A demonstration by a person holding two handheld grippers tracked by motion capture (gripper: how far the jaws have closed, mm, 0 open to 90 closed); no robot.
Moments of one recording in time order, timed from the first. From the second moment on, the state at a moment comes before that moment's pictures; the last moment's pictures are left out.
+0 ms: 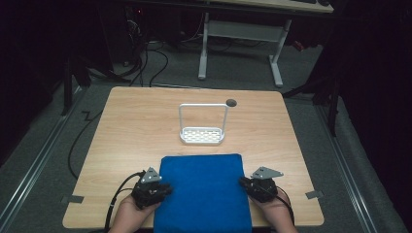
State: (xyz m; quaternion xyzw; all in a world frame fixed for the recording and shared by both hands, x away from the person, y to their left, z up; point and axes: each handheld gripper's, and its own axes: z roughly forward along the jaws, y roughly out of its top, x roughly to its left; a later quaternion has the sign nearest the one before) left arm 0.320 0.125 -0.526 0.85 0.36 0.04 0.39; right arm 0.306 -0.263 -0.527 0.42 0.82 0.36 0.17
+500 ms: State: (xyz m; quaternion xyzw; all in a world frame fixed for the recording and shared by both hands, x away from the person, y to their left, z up) left arm 0.393 0.147 -0.526 0.78 0.46 0.10 0.42; right arm 0.305 -0.270 -0.526 0.42 0.81 0.38 0.17
